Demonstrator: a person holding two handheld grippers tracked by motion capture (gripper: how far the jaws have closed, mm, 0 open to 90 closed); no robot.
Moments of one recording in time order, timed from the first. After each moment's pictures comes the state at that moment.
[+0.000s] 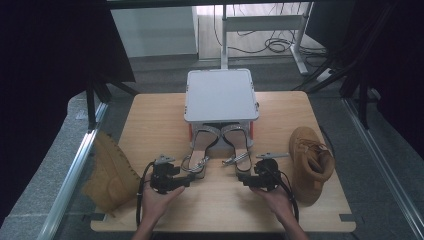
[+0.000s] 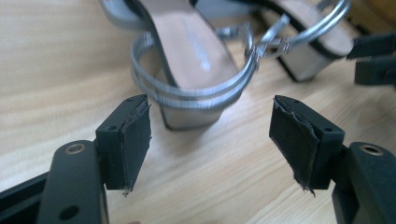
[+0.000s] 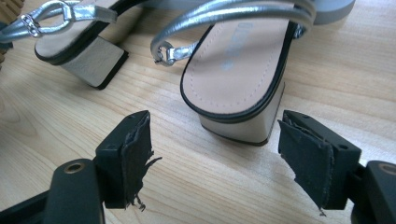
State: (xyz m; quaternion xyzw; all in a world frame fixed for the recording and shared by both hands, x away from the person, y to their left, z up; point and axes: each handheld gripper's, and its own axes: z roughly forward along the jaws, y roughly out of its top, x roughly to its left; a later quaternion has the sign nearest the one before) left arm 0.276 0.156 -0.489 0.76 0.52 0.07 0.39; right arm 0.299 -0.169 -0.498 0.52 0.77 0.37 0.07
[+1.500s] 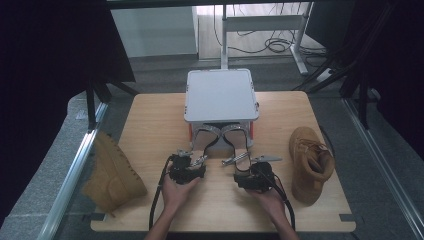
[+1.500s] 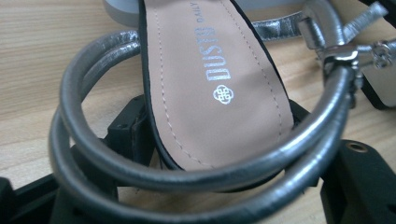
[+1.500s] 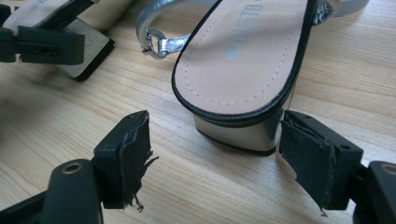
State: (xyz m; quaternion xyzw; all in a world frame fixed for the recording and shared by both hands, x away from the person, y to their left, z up) left arm 0.321 0.111 -0.523 0.75 0.56 0.12 0.33; right arm 0.301 -0.156 -0.521 0.52 0.77 0.37 0.09
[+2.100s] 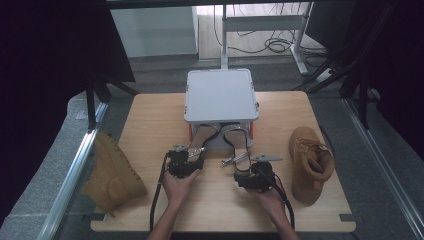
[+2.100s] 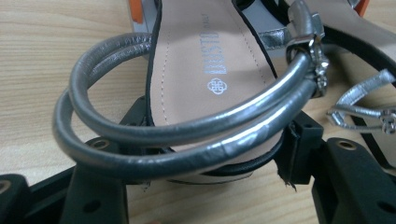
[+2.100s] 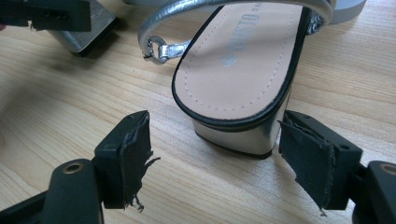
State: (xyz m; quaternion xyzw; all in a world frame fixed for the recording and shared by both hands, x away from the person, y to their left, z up) left arm 0.334 0.114 -0.518 0.70 0.60 0.14 0.36; right arm 0.301 -0.156 -0.518 0.52 0.76 0.37 0.10
